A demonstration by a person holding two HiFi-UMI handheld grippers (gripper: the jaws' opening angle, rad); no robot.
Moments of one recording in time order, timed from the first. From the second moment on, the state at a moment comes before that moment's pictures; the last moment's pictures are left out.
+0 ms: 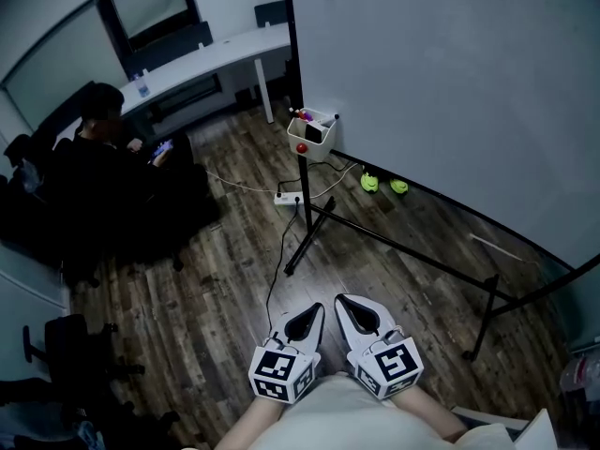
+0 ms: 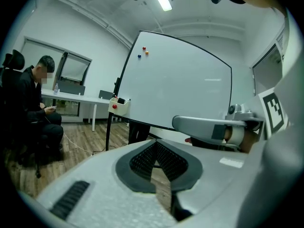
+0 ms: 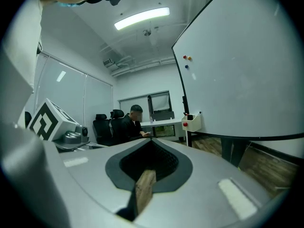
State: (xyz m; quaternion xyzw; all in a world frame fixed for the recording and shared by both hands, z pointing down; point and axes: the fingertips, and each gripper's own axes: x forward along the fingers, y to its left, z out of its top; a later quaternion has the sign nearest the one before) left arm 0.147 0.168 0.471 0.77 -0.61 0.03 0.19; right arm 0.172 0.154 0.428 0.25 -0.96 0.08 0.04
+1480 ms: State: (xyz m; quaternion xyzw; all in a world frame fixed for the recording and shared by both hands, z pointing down) left arm -0.038 -0.030 0.440 0.83 -0.53 0.06 0.17; right arm 0.005 -0.036 0.405 0.36 -0.93 0.07 0.04
